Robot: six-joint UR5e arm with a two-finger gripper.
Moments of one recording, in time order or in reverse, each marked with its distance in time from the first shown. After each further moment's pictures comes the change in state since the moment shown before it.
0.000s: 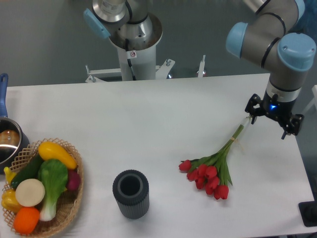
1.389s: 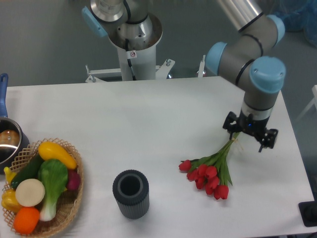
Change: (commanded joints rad) arm -0.117 -0.046 -0.146 0.143 -0.008 -0.187
